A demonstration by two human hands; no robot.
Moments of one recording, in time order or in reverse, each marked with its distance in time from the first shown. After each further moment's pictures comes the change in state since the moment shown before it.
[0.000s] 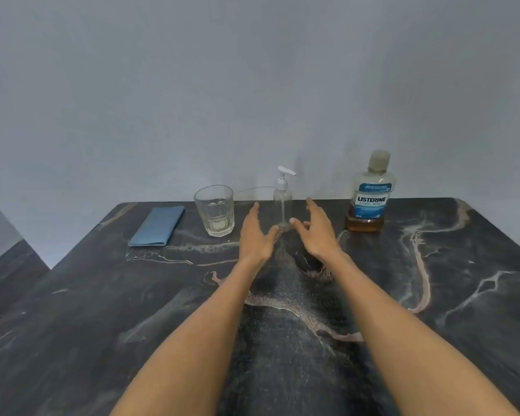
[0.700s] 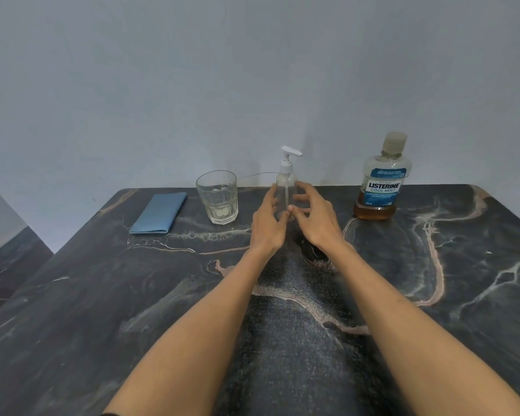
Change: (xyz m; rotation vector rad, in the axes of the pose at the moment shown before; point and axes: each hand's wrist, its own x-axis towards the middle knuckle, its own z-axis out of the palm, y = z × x) left_hand -0.001 0.007 0.009 -0.036 -0.036 0.052; right_hand 0.000 -0.007 0.006 0.017 0.027 -0.134
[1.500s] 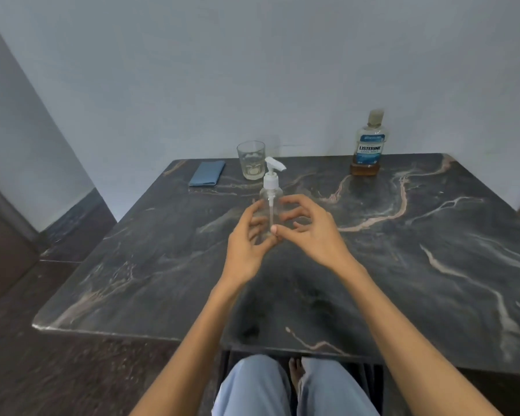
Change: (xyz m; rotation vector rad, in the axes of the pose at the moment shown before) left_hand -0.264 0.046 -0.118 -0.207 -0.007 0.081; right_hand -0.236 -0.123 -0.027 0.302 -0.164 -0.121
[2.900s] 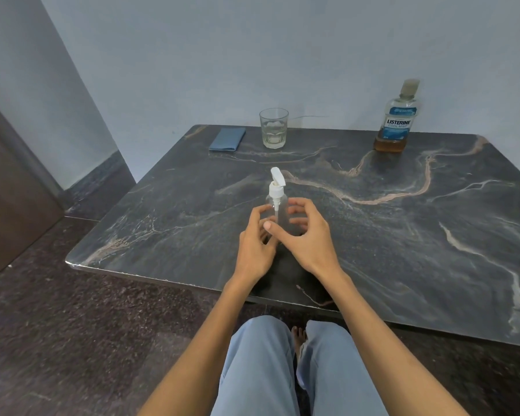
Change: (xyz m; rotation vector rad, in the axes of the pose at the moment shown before) left_hand -0.052 -0.046 0.001 0.097 0.110 -0.045; right_hand -0.055 0.010 0.054 0.031 0.093 0.057
